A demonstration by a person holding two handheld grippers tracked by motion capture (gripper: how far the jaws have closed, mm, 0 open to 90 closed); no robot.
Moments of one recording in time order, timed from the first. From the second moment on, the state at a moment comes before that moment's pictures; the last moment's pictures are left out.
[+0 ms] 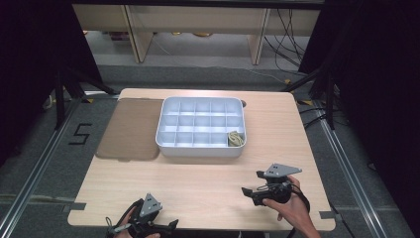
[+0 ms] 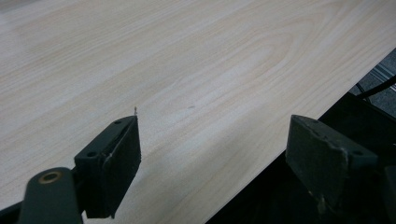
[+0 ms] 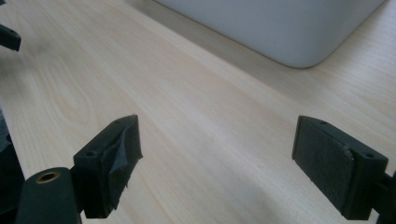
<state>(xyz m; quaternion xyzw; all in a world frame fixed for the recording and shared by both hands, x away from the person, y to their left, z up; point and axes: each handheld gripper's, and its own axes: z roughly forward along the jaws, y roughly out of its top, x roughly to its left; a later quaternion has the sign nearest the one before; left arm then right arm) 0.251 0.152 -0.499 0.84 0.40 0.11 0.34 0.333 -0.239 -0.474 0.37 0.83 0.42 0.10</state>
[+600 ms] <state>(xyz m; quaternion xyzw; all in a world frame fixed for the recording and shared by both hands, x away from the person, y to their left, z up) 0.251 0.152 -0.499 0.84 0.40 0.12 0.34 0.306 -0.253 -0.490 0.35 0.83 0.42 0.08</state>
